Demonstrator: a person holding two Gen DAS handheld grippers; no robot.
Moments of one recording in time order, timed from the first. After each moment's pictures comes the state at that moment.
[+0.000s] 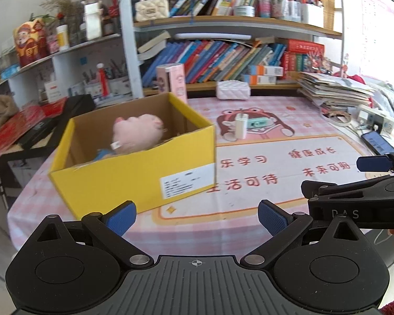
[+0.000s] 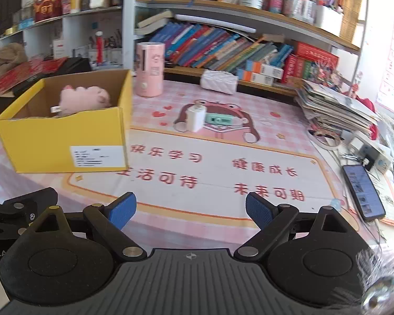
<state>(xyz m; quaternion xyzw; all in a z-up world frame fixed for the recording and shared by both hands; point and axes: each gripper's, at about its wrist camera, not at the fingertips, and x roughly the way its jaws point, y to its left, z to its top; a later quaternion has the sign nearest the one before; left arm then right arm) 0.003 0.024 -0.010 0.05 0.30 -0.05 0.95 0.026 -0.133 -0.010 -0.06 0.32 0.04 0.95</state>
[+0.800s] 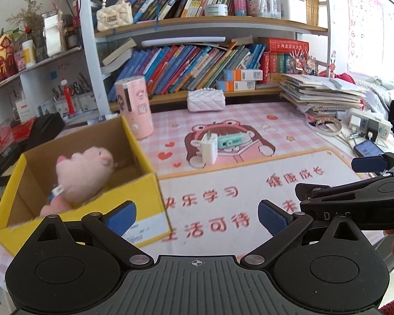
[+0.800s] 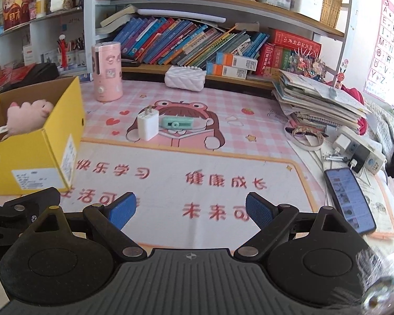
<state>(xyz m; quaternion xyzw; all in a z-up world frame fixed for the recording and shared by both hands) 0.077 -0.044 -0.005 0.07 0.29 -0.08 0.95 0.097 -0.199 -0.009 -0.05 0.32 0.02 0.94</state>
